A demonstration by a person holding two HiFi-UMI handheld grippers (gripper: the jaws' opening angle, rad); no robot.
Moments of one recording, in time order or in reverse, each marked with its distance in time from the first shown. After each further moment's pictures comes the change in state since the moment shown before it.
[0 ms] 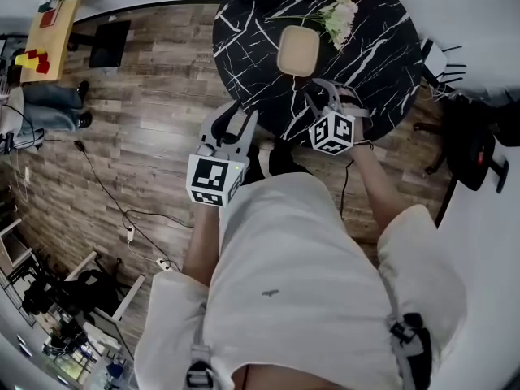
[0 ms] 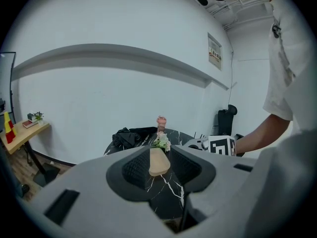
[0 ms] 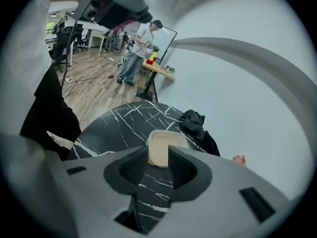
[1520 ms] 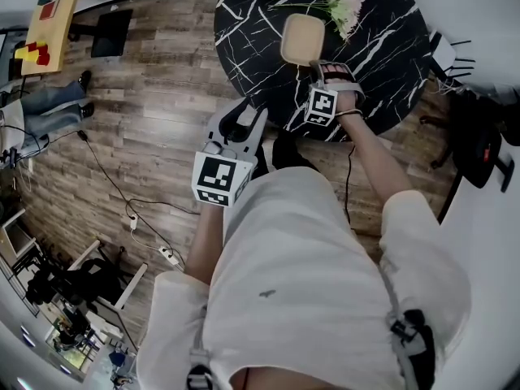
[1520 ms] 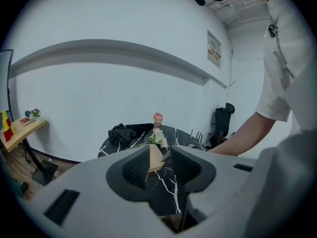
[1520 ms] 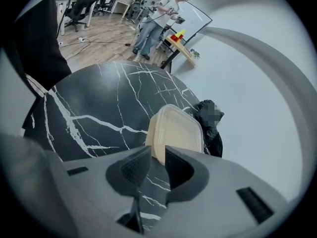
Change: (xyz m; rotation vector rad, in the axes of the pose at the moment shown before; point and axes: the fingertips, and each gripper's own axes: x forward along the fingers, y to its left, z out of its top) left arm 0.002 -0.020 -0.008 -0.010 0.045 -0.025; right arm 0.094 0.021 -0.053 -0.327 0.214 -0.012
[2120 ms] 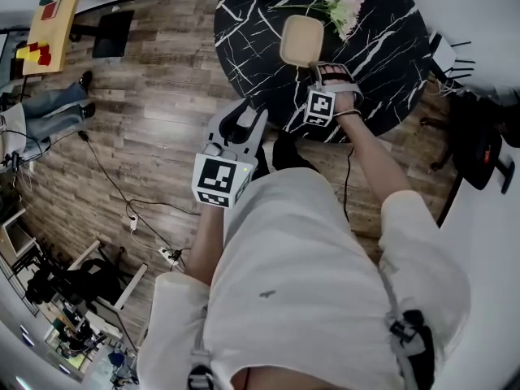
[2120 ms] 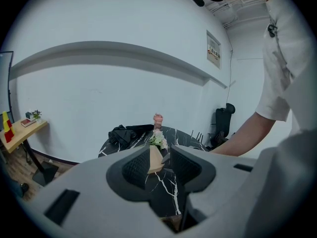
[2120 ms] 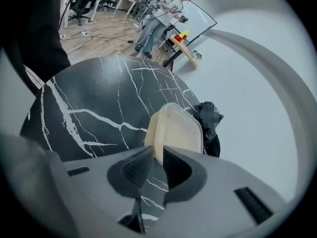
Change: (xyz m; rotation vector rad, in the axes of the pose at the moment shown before) left arm 0.000 -0.004 0.002 0.006 -0.011 0.009; right arm 0.005 0.001 -0.002 -0.056 0.010 -0.032
